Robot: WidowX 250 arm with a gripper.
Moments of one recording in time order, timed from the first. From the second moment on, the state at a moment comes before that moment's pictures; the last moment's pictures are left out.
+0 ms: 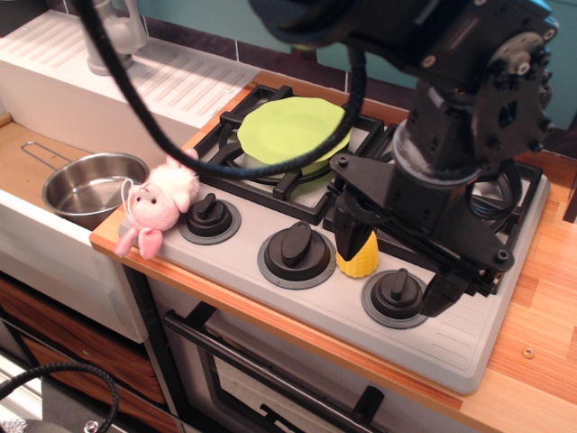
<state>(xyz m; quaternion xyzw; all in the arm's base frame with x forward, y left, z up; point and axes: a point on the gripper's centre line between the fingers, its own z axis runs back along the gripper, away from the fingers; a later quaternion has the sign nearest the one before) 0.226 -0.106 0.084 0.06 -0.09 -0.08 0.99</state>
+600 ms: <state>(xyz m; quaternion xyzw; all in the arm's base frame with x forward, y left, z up) 0.249 -0.090 0.078 0.05 -0.11 -0.08 0.99</state>
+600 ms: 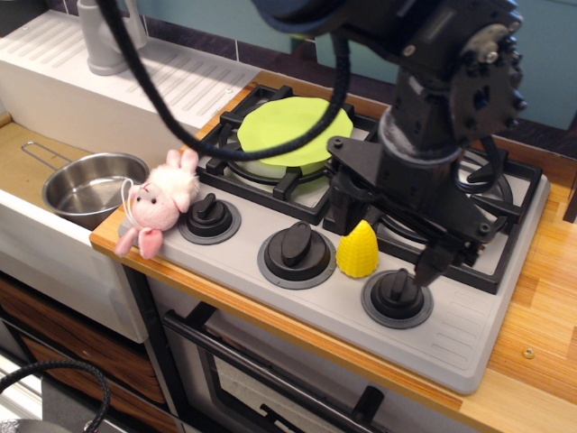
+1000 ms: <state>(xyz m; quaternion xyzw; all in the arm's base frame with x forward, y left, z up) 0.260 -0.073 0.078 0.05 -0.12 -0.08 0.99</state>
